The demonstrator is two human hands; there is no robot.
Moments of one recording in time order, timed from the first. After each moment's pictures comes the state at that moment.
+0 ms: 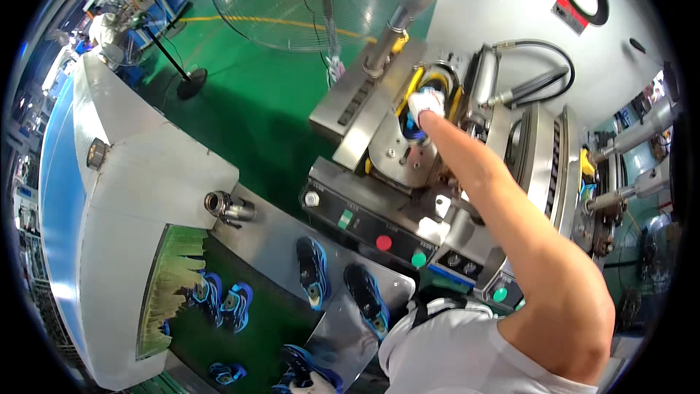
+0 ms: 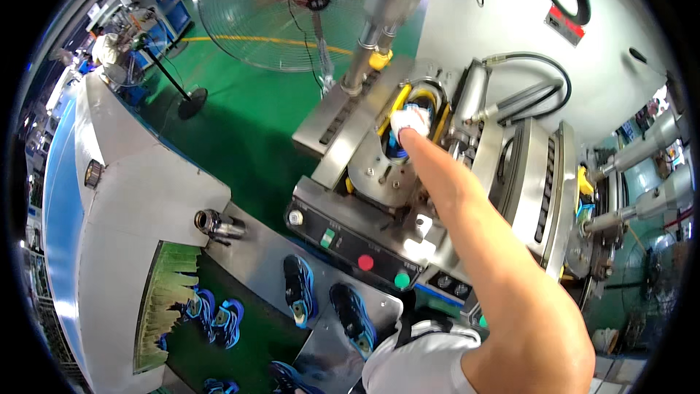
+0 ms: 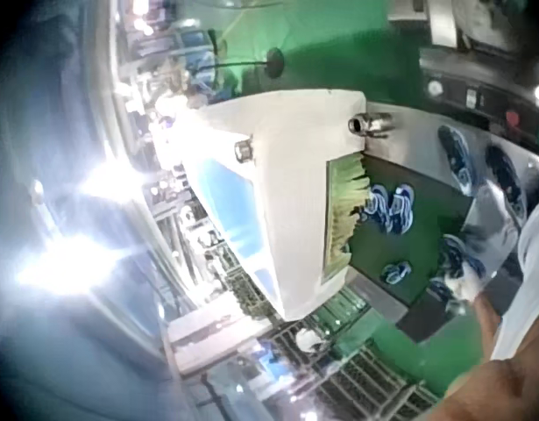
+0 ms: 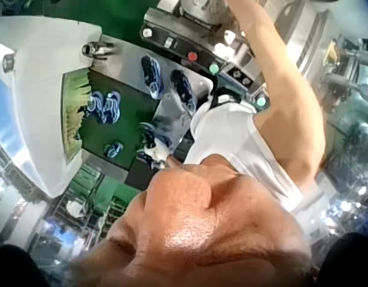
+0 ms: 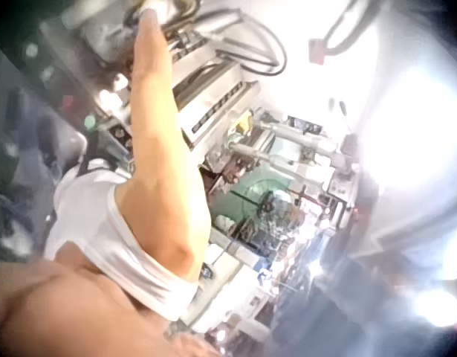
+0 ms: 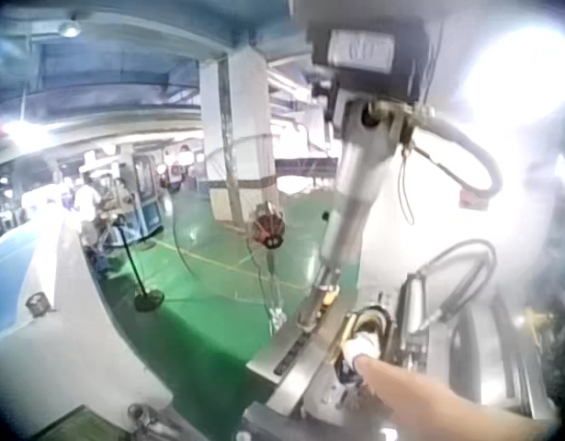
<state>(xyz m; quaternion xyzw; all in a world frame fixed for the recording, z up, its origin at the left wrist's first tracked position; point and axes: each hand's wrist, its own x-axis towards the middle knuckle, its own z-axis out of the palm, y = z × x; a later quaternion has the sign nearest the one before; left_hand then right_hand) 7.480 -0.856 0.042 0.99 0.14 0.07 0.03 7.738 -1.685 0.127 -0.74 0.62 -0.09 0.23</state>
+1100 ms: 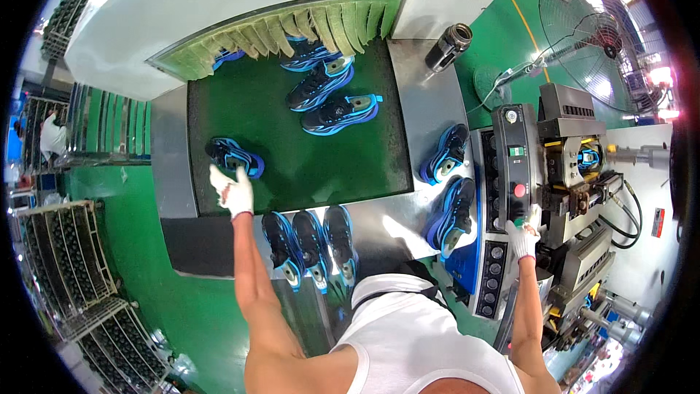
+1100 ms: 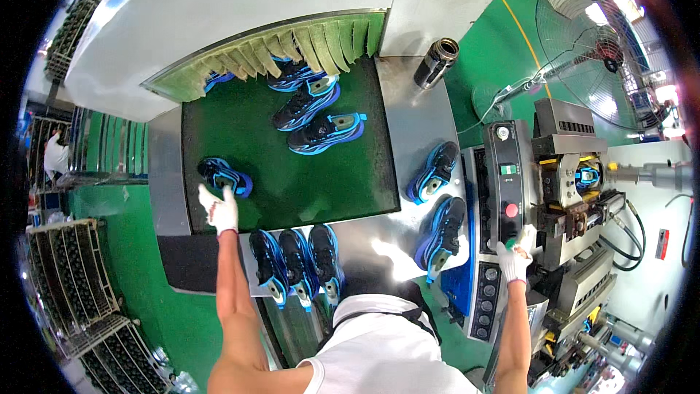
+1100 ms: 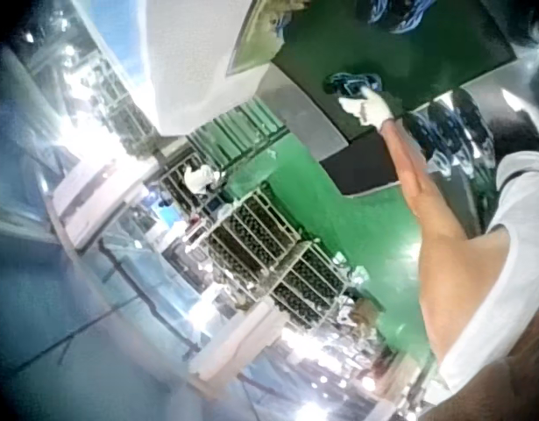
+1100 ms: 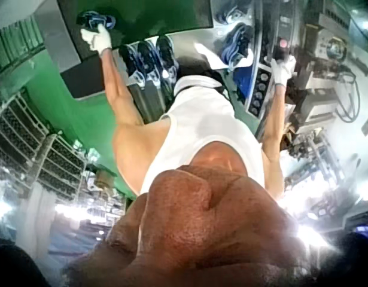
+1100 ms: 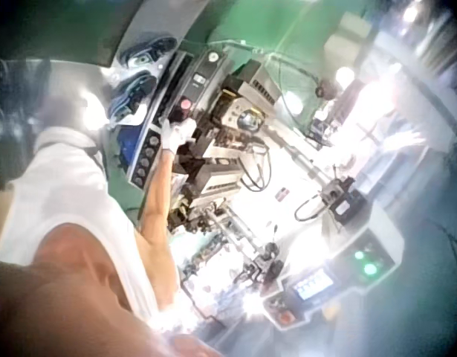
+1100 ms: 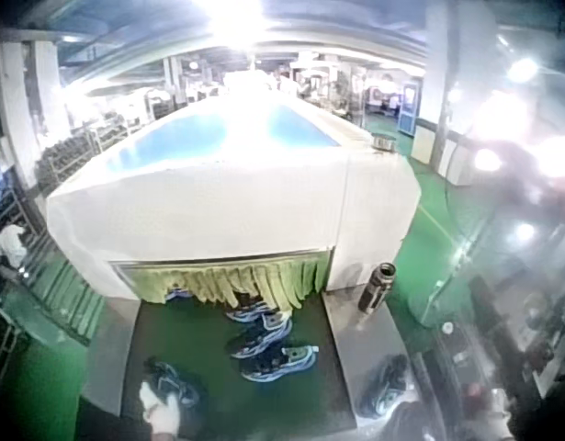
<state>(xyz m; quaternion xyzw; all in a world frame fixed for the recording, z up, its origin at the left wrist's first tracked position) 7.669 -0.603 -0.001 0.92 0.33 0.12 0.17 7.468 -1.370 0.074 -0.92 0.26 0.24 -0.15</state>
